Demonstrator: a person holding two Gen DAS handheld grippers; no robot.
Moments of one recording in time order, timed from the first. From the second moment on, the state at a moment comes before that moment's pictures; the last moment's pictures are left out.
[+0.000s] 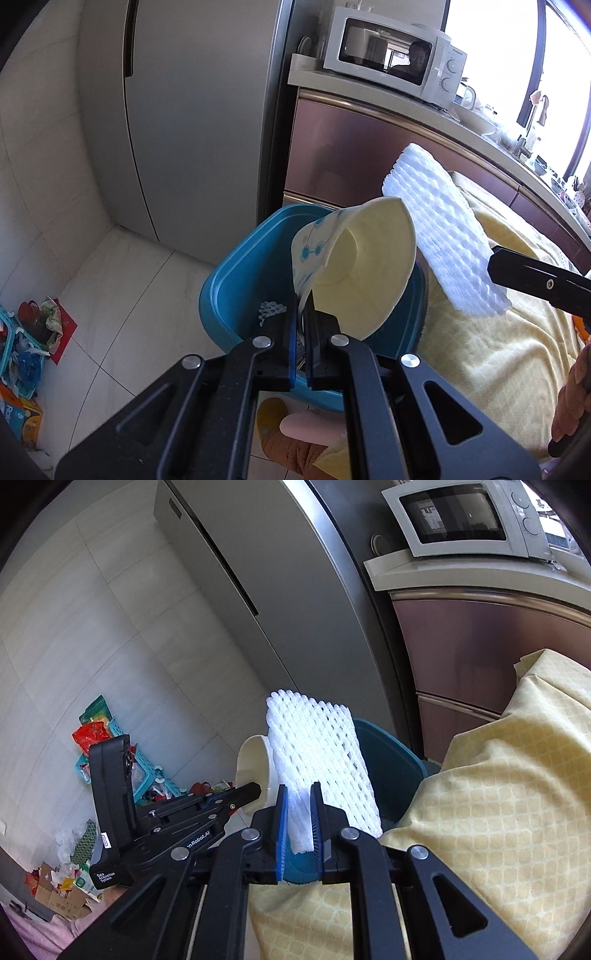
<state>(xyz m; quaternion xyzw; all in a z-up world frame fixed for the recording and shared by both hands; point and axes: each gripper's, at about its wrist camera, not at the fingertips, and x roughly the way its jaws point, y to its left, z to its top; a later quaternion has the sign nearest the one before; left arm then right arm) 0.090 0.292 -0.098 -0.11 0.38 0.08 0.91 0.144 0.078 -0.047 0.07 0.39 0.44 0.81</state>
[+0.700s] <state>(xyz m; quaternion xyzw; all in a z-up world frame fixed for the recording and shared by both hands) 0.140 0.293 -0.160 -0.15 0.42 0.10 0.89 0.171 0.092 -0.081 0.07 0.44 0.38 0.81</state>
